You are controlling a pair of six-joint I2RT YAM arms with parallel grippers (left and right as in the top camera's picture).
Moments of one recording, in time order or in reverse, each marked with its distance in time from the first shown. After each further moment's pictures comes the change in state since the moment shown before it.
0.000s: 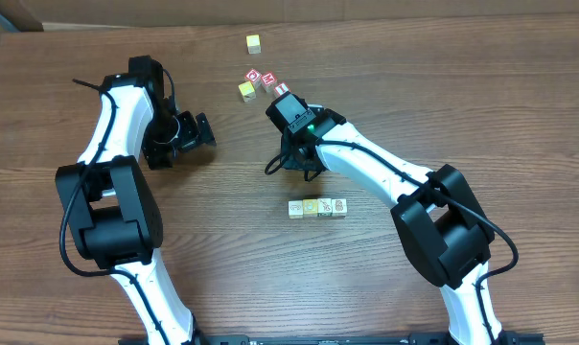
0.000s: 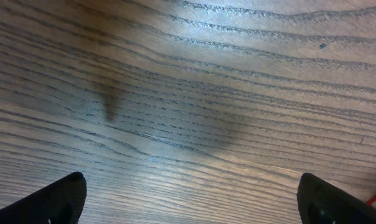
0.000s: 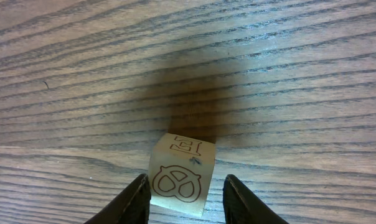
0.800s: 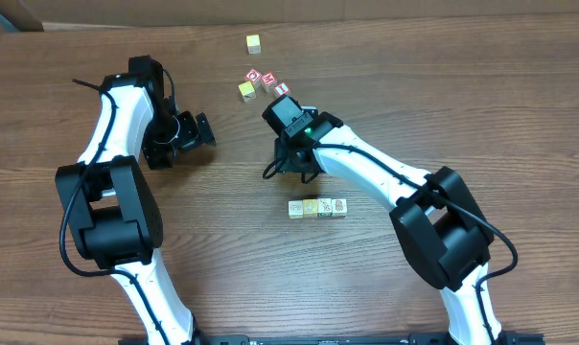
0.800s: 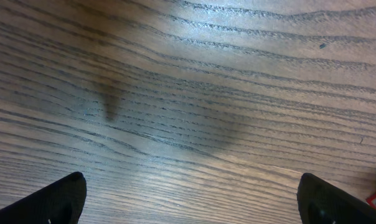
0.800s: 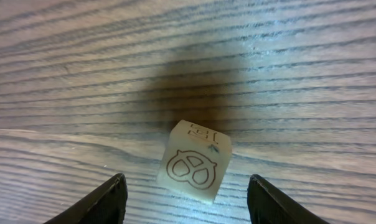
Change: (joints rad) left arm 0.000 0.000 0.000 0.000 0.000 0.000; right arm 0.018 -0.013 -0.008 0.019 -0.019 -0.038
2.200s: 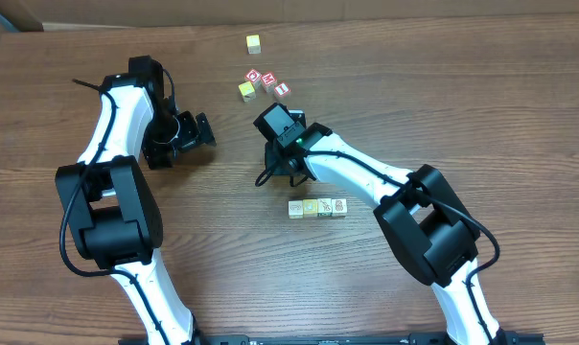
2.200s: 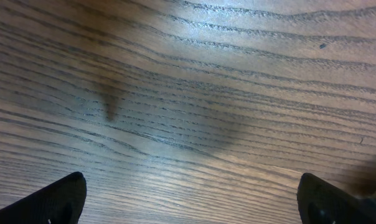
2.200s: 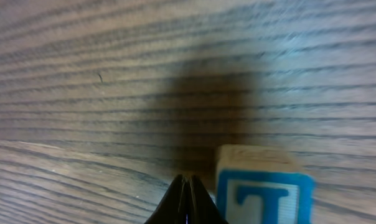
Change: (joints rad) left arm 0.000 0.000 0.000 0.000 0.000 0.000; right arm 0.030 0.070 -0.026 0.170 -0.037 0.007
